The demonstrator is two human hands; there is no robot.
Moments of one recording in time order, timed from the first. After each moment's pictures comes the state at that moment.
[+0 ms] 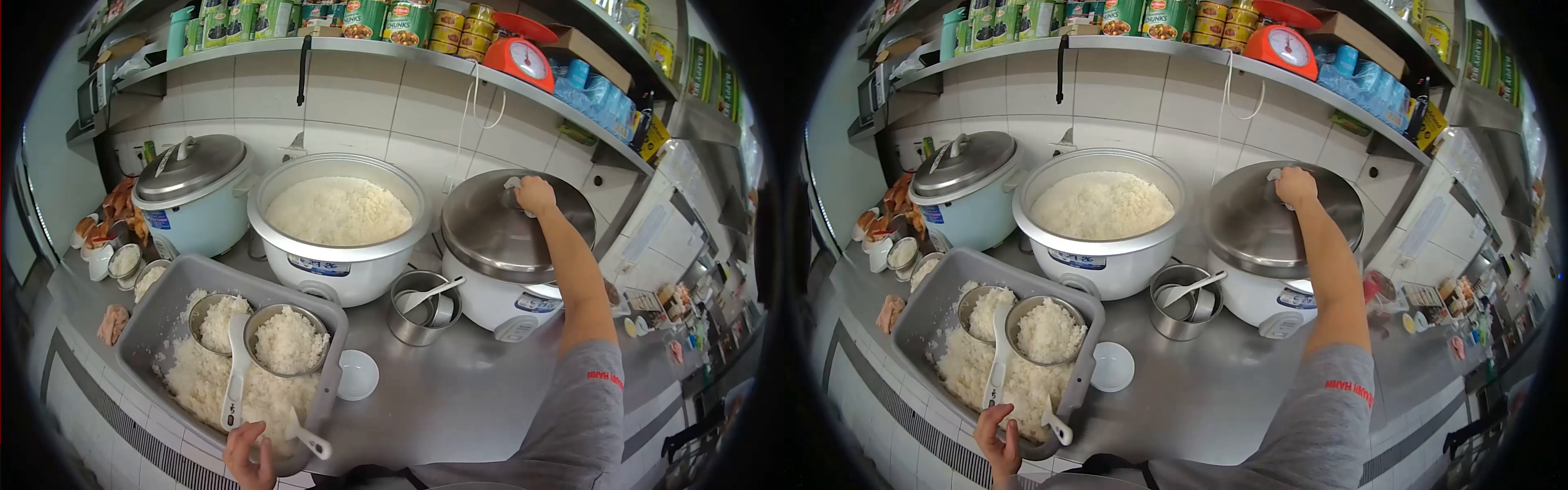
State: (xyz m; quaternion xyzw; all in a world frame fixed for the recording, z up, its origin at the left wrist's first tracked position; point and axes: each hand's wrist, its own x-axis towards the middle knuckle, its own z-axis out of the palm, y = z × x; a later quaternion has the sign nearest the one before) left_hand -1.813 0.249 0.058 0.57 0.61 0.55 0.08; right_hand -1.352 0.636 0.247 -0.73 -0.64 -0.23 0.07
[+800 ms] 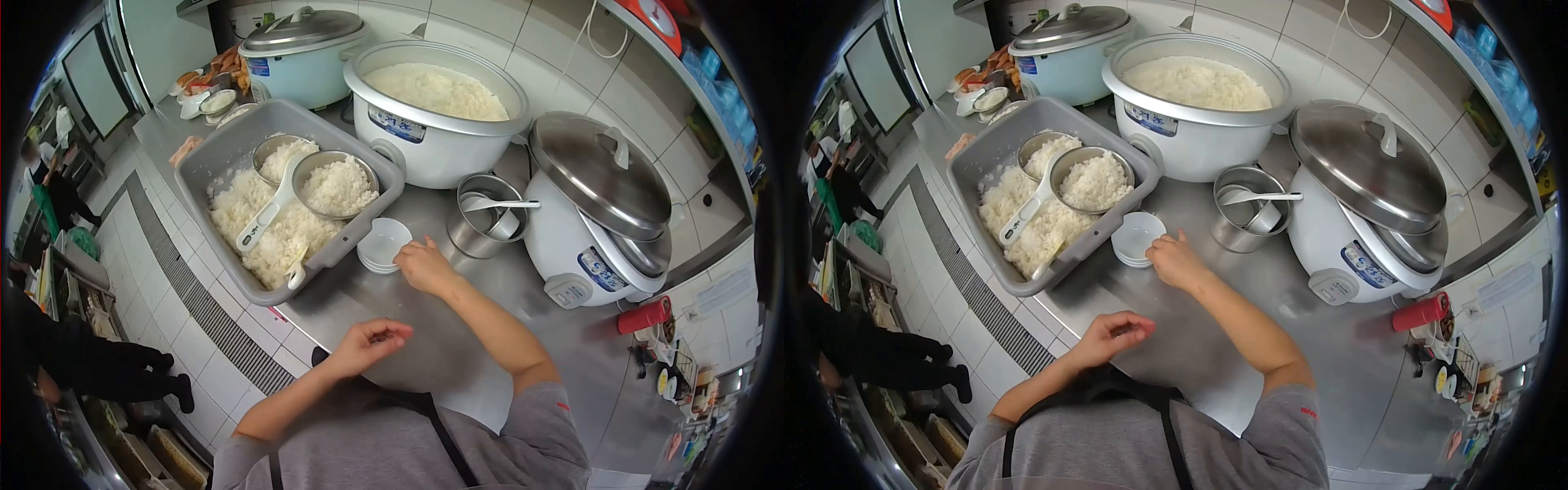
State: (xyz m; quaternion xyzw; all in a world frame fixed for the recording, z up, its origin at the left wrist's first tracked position) left_hand -1.643 0.255 -0.022 0.52 0.46 0.50 0.52; right_hand -1.539 0.451 -0.040 -0.21 -0.98 0.06 0.02
